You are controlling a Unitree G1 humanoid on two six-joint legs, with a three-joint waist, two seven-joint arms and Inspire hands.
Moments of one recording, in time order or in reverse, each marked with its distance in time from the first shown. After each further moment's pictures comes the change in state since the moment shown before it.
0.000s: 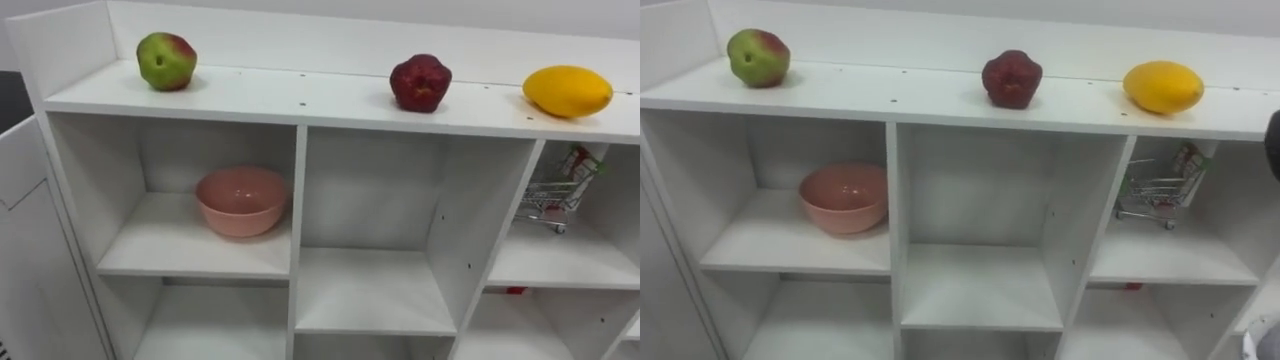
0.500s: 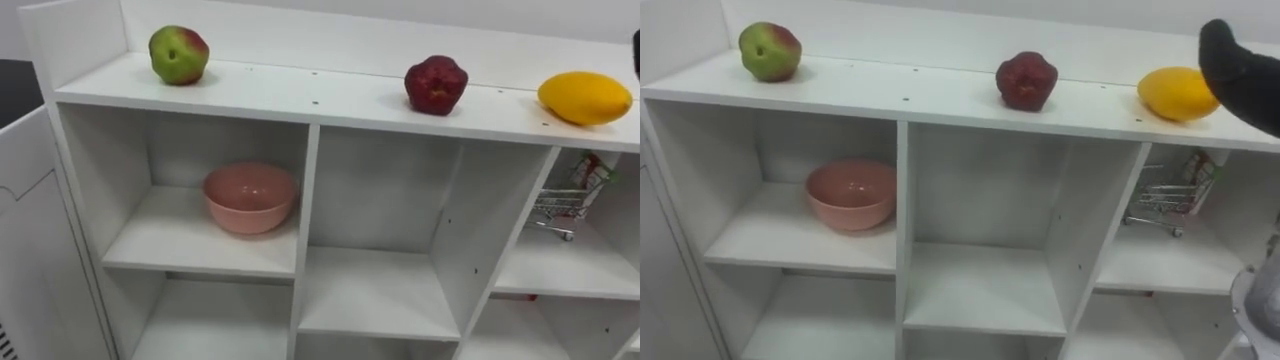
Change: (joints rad) left arm -0.015 0.021 -0.012 -0.001 0.007 -0.001 -0.017; right arm -0.090 -0.087 0.103 -0.079 0.017 0.001 0.184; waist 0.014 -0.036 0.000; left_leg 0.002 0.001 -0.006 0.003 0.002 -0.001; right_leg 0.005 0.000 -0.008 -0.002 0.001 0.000
